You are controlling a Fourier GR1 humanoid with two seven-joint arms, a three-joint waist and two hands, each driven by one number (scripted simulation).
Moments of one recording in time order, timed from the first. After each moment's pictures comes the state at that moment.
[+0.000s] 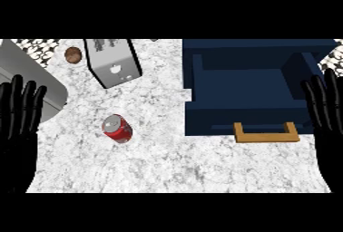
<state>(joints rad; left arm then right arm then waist) 0.03 0.10 0.01 -2.10 -0.02 0.02 -0.03 -0.02 -0.12 0.00 -2.10 -0.02 0.03 -0.01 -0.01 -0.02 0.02</state>
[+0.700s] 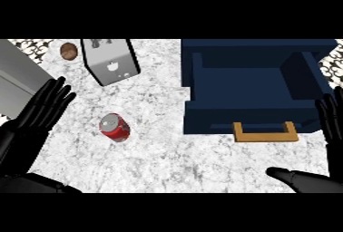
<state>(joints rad) -0.02 0.27 0.04 -2.02 0.27 -0.22 0.25 0.10 -0.09 -0.09 -2.10 -0.03 -0.06 0.18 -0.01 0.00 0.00</state>
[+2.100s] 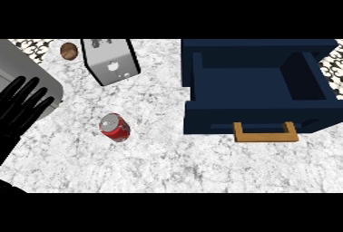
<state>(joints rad) -0.03 0.29 0.25 -2.01 0.63 -0.25 0.55 0.38 -0.14 -0.42 -2.12 -0.32 0.25 0.06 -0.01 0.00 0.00</state>
